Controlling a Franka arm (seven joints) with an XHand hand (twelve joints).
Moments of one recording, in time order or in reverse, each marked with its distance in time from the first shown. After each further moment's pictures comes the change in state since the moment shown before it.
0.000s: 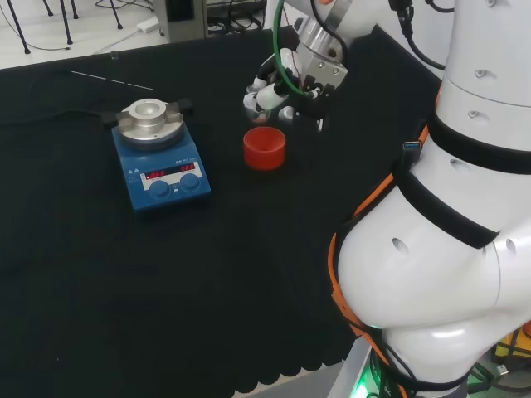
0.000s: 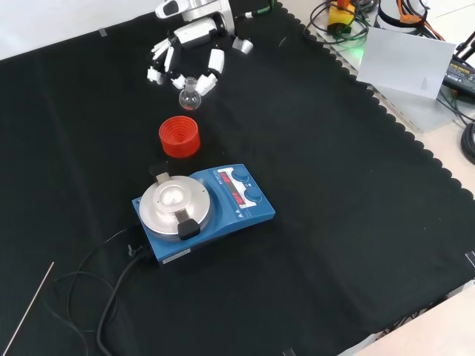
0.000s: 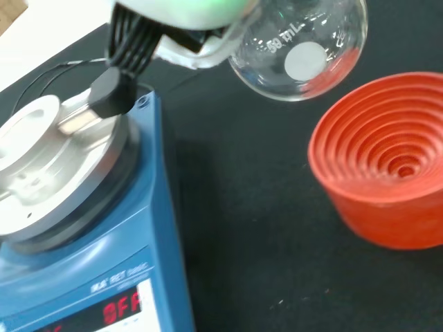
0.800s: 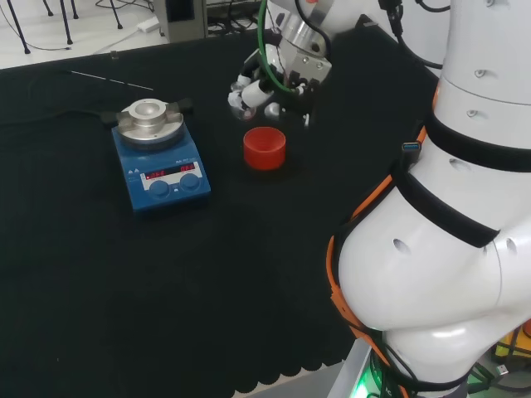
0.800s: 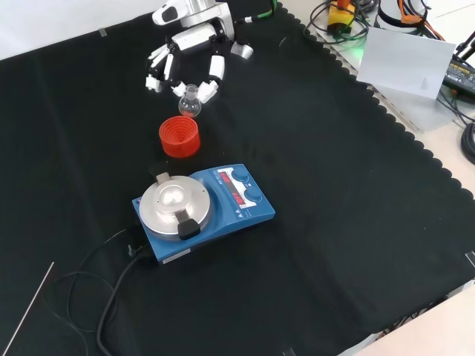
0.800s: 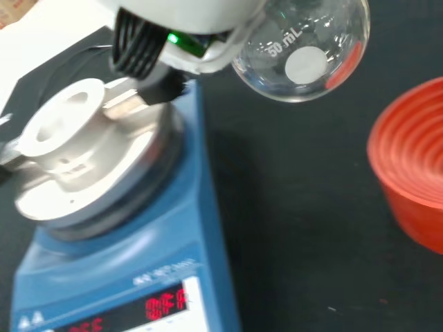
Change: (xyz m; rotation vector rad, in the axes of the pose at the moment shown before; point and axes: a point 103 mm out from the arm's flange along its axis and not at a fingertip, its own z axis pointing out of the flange) arm 0.030 0.012 0.005 0.014 -0.019 -0.058
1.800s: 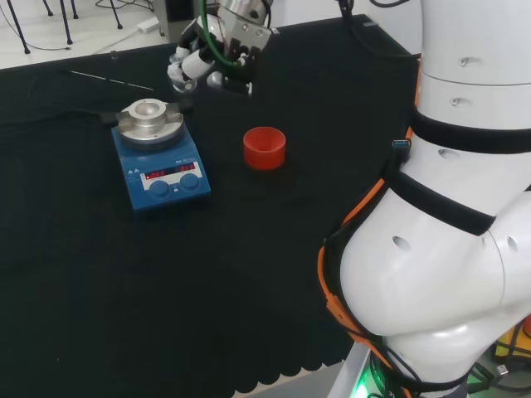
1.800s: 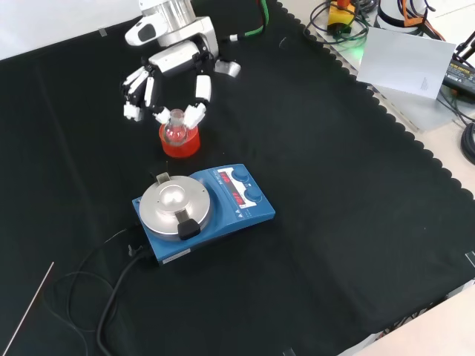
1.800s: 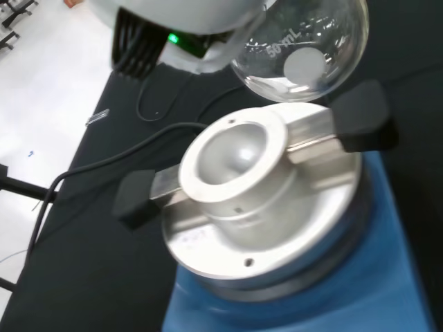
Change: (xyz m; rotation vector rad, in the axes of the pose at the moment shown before) arm 0.104 0.062 0.005 0.035 0.011 -0.130
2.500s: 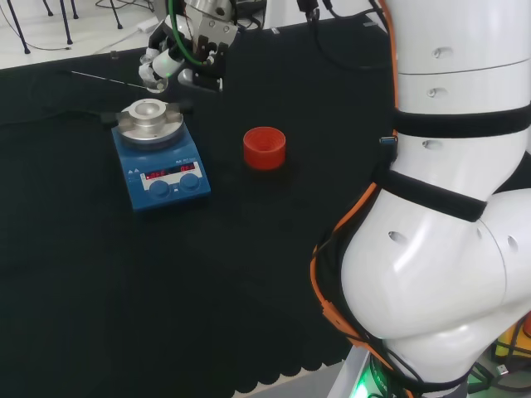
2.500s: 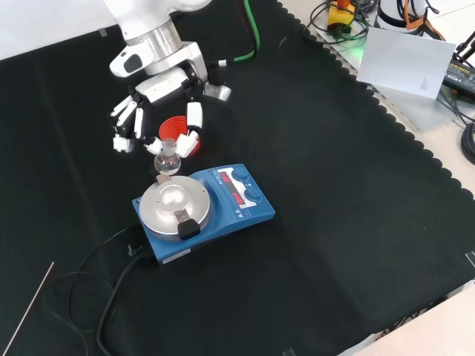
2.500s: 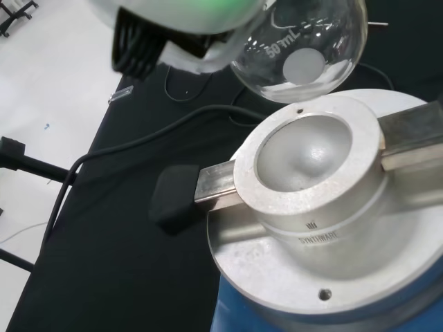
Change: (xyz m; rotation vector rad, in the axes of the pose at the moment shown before) arm 0.031 0.045 0.027 0.050 -0.015 -0.046
